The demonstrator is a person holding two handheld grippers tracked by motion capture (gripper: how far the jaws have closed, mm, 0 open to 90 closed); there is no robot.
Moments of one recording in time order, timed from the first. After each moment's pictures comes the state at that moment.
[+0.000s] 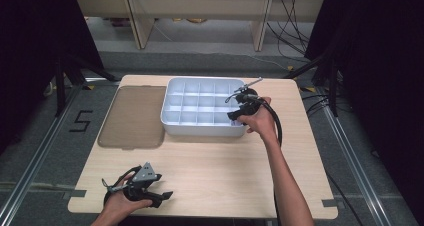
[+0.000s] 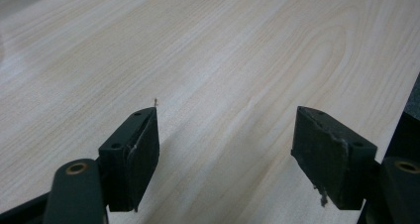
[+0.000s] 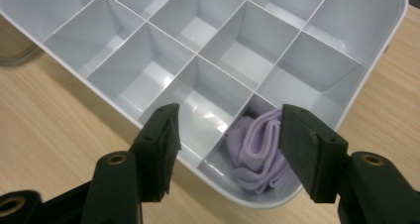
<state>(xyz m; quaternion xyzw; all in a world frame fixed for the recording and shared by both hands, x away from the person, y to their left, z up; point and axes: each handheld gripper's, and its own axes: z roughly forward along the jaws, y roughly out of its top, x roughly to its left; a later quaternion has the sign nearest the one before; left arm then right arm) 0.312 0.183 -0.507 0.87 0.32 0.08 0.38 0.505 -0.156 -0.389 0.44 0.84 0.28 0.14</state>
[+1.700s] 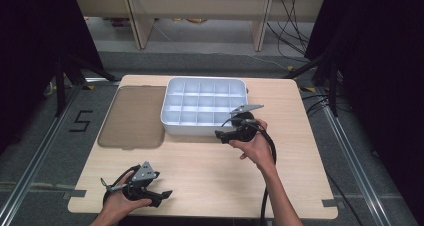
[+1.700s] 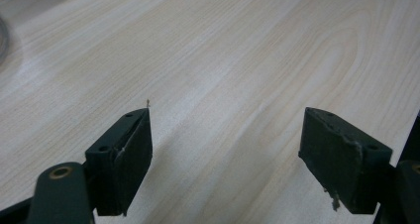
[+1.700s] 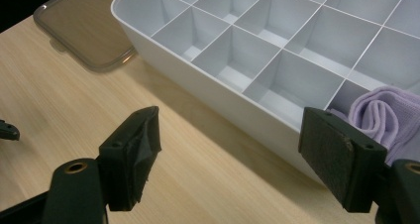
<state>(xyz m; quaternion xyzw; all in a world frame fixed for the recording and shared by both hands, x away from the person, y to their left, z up) 0.314 0.186 -0.507 0.86 0.31 0.10 0.38 0.435 -0.142 -0.409 0.41 0.82 0.38 0.13</state>
